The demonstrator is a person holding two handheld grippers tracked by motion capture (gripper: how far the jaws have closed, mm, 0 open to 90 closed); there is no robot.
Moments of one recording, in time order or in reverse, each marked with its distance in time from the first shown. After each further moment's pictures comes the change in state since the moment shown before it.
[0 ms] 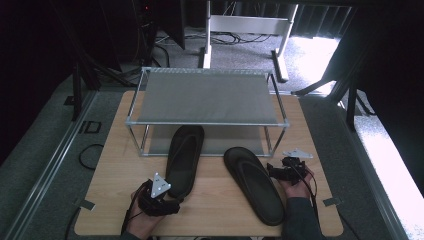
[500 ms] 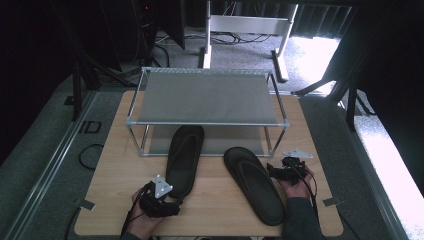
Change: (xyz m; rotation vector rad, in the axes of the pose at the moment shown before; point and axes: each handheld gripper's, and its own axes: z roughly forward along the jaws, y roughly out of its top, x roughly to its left) left arm -0.001 -0.007 0.010 0.074 0.035 0.012; right arm 0.000 0.000 0.000 0.000 0.000 0.000
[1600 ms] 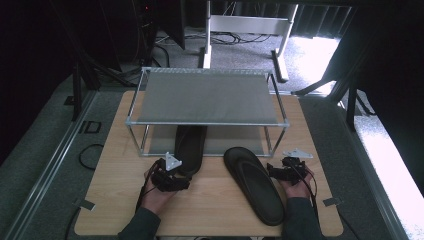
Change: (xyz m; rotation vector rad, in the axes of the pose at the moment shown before) left arm 0.023 0.057 0.041 -0.036 -0.003 -0.048; right arm 0.000 0.000 0.000 0.000 0.000 0.000
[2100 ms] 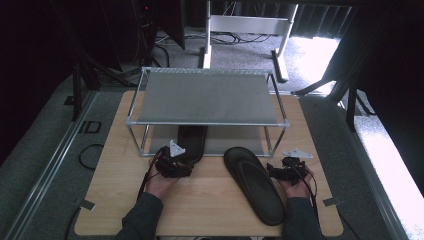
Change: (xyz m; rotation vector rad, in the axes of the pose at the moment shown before) left arm 0.017 0.025 0.027 -0.010 0.004 0.025; right arm 0.000 0.000 0.000 0.000 0.000 0.001
